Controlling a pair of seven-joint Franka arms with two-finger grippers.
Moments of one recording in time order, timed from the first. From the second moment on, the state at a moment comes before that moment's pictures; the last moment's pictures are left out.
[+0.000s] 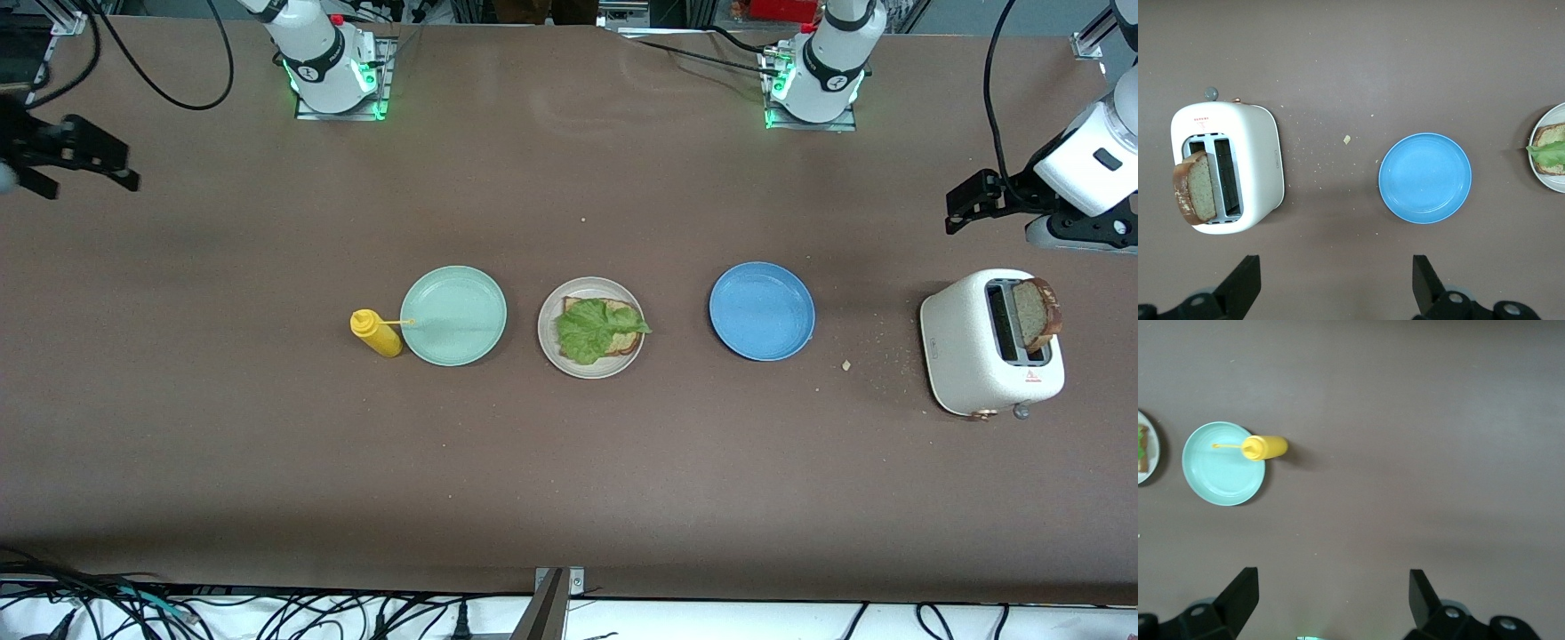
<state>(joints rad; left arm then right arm) -0.05 -0.01 0.01 -1.65 0.02 1.61 0.05 -0.04 -0.02 -0.02 -1.54 0.04 1.49 -0.12</state>
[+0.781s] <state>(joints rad) -0.05 -0.01 0.01 -1.65 0.02 1.61 0.05 -0.05 -0.01 -0.04 -1.53 -0.05 1.47 -0.07</state>
